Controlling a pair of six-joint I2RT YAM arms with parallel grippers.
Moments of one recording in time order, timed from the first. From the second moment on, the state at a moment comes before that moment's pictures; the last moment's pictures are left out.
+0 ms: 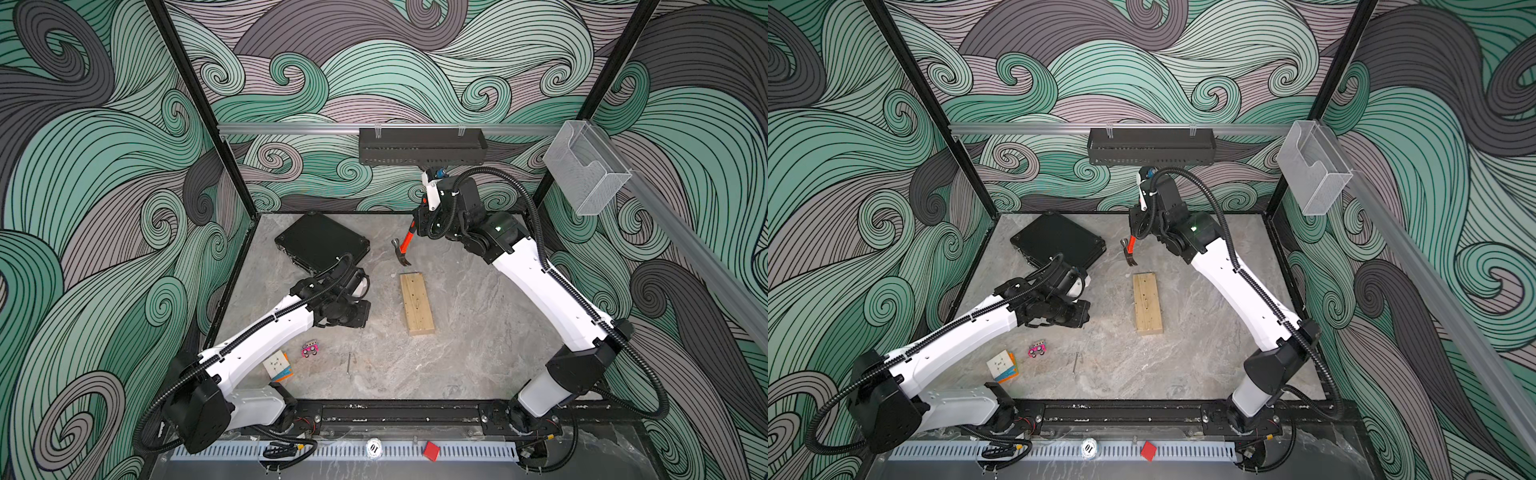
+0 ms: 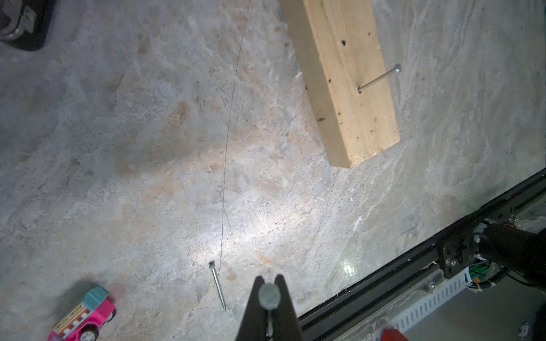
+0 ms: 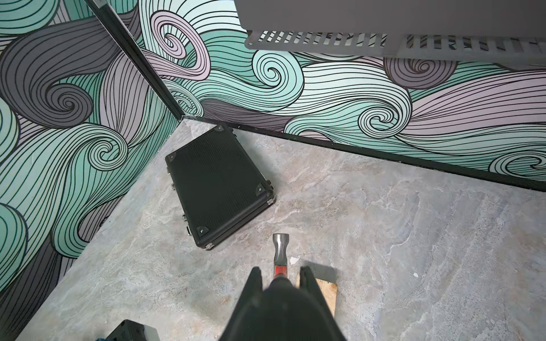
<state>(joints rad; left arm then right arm) -0.66 1.26 1.01 -0.90 0.14 -0.45 0.66 1.64 1.89 -0.78 0.17 0.24</state>
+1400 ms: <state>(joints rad) -0.75 1.35 0.77 -0.89 0.05 -0.60 0.65 1.62 1.85 -0.76 0.16 0.25</state>
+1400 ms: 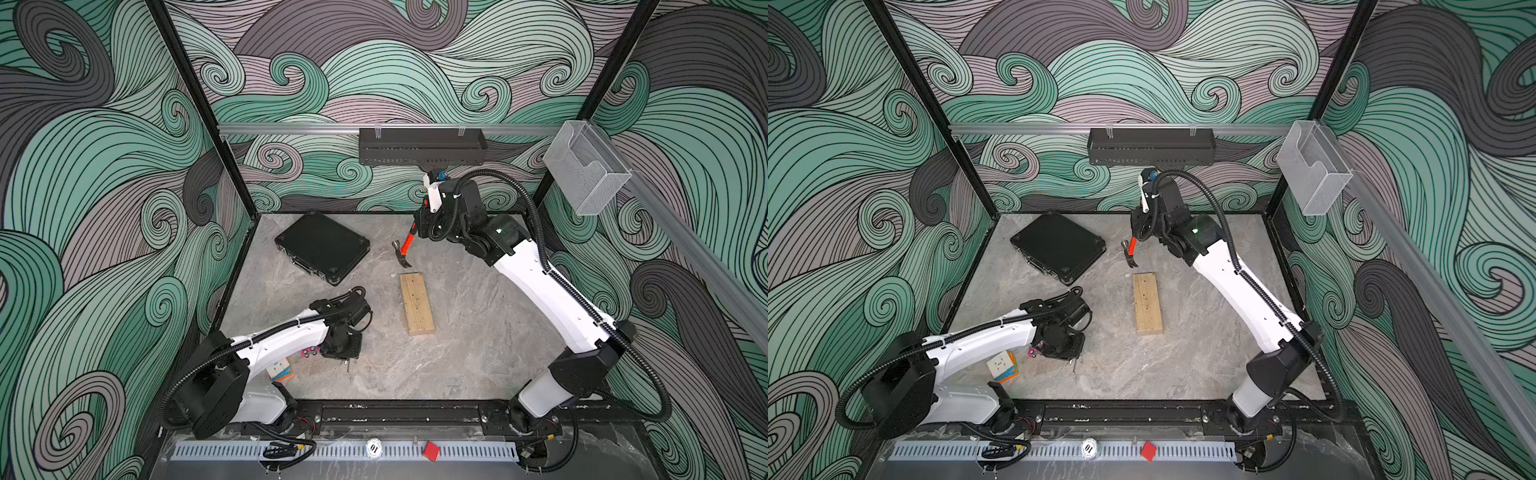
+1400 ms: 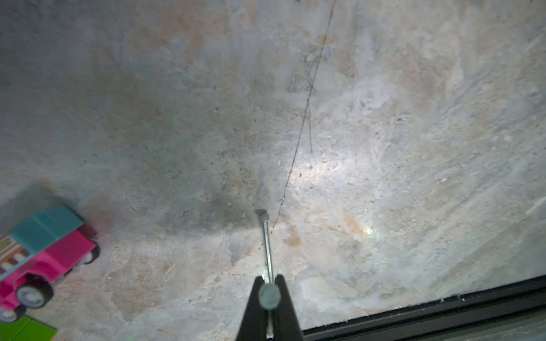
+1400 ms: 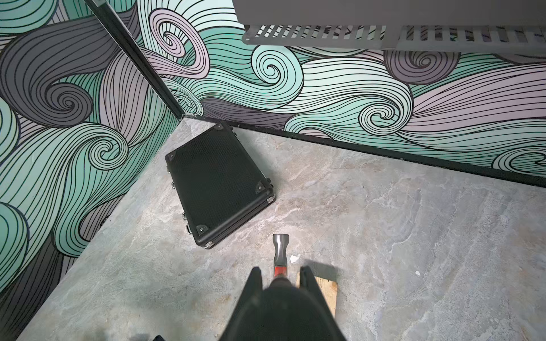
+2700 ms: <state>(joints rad) -0.78 1.45 0.76 -0.87 0.05 -0.63 0.65 1.62 1.85 -0.76 0.16 0.25</state>
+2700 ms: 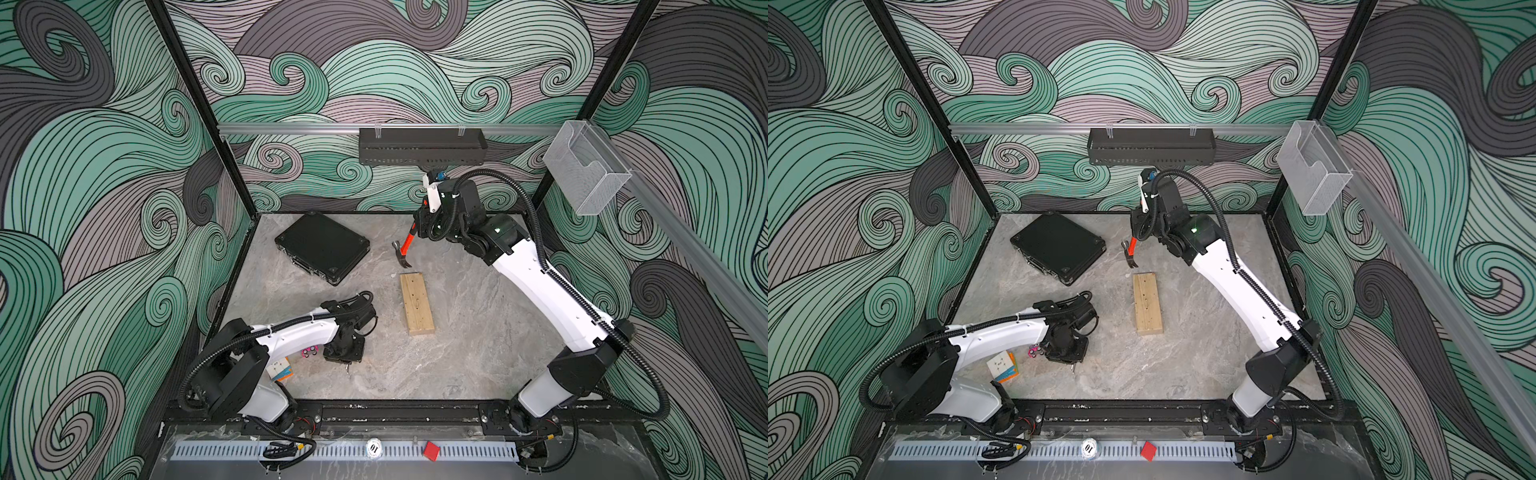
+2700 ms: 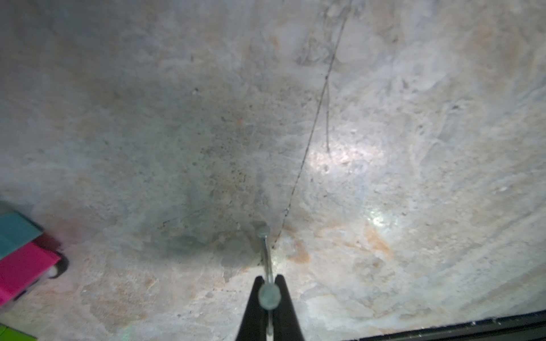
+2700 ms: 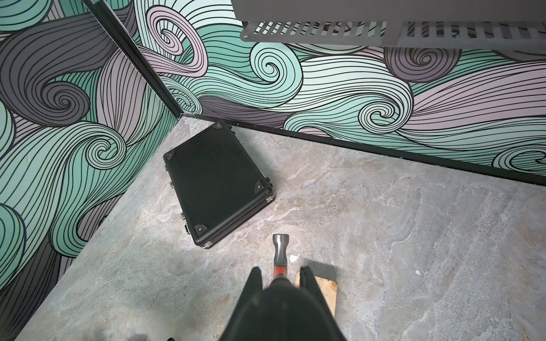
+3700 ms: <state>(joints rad) -0.81 1.54 0.82 -0.86 0.09 -0.67 0.63 1.62 1.84 -0.75 0.16 0.26</state>
